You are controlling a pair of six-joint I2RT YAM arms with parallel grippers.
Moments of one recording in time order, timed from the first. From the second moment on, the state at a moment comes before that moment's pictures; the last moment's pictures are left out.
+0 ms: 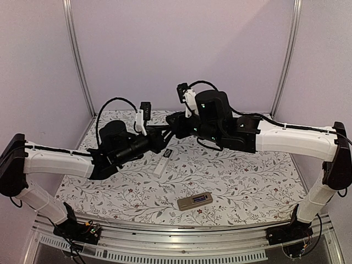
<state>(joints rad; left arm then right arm) -0.91 1.44 0.75 0.71 -0.05 -0.48 1.08 1.67 1.43 -0.04 0.29 0.36</state>
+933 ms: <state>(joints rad) -0.89 1.35 0.75 0.53 0.10 -0.29 0.96 1.39 1.28 -0.07 -0.09 0.10</state>
